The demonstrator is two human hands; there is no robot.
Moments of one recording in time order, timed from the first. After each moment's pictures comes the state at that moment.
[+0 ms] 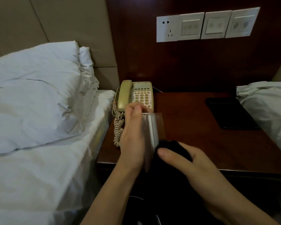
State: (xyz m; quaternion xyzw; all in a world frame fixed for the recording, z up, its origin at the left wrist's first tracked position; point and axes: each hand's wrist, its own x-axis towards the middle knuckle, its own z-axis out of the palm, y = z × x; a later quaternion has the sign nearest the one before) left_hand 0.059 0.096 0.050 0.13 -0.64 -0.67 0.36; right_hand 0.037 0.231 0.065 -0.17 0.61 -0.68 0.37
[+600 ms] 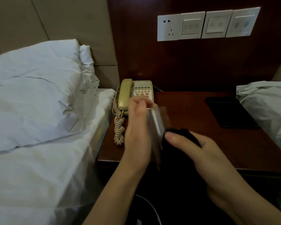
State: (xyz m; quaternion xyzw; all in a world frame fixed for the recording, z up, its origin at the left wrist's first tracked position) left_hand 0.064 0.102 0.060 0.09 -0.63 -0.67 0.37; right_hand 0.038 0.234 0.080 -0.15 0.60 -0.71 0.33
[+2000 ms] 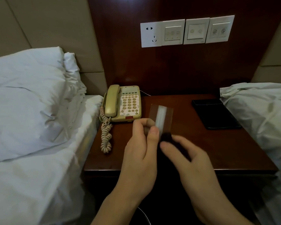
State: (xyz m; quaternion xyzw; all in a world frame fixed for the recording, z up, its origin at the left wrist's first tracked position) left_hand 0.073 0.127 0.044 0.03 -0.77 -0.57 0.29; right_hand 0.031 0.242 0.057 -0.14 0.62 -0.75 0.18
